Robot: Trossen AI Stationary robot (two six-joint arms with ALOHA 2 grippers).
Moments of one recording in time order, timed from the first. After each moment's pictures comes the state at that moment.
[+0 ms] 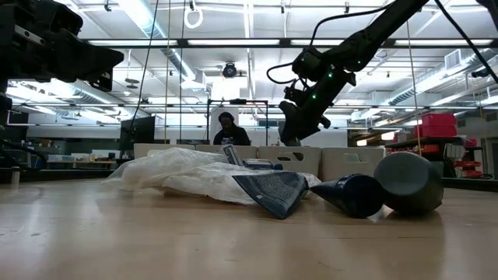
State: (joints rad) left arm 0.11 0.01 0.01 0.07 0.17 0.02; right arm -0.61 1.75 1.08 -0.19 0.07 0.05
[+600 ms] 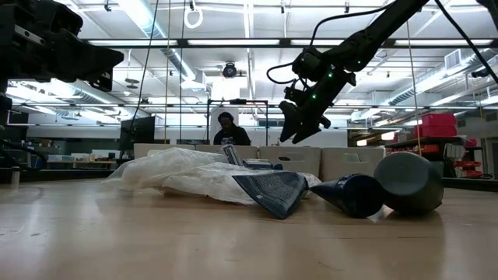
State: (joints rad) left arm 0.11 0.01 0.01 0.07 0.17 0.02; right arm -0.61 1.75 1.08 -0.20 0.07 0.05
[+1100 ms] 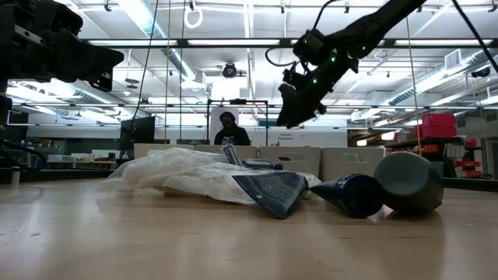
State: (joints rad) left arm 0.11 0.01 0.01 0.07 0.17 0.02; right arm -0.54 1.66 1.08 -0.20 0.07 -0.02
